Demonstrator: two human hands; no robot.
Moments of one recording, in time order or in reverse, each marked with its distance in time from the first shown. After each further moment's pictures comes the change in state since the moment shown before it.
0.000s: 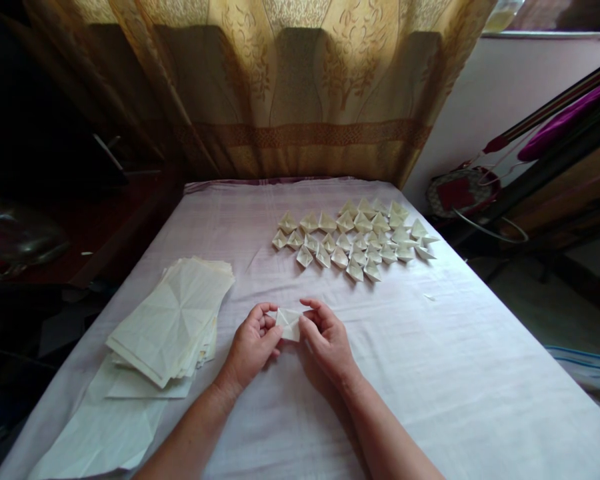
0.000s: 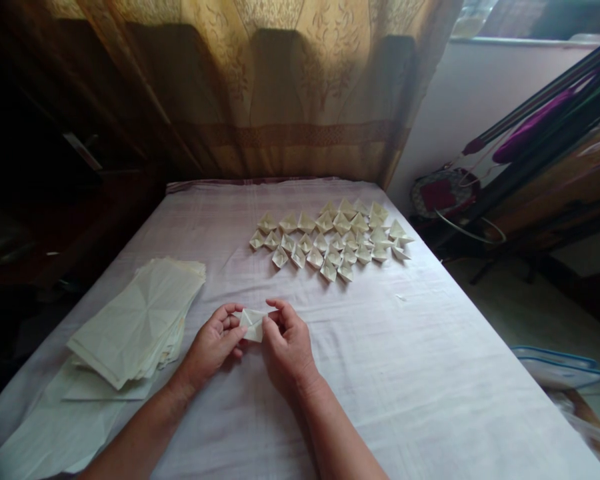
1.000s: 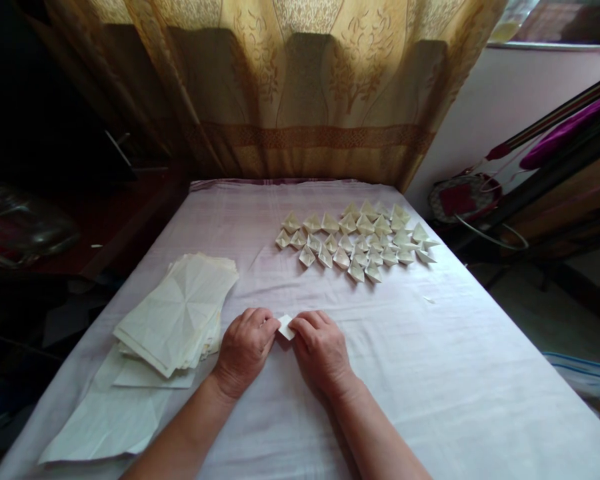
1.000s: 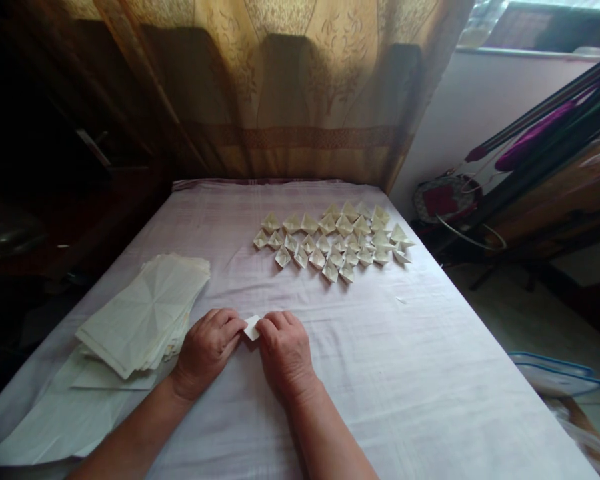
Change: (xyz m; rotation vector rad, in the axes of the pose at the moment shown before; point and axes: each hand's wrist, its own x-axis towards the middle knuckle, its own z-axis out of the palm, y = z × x) left_hand -0.010 -0.008 -0.026 1.326 0.162 0.917; right_hand -0.013 -0.004 -0.002 -0.963 -0.113 -0.601
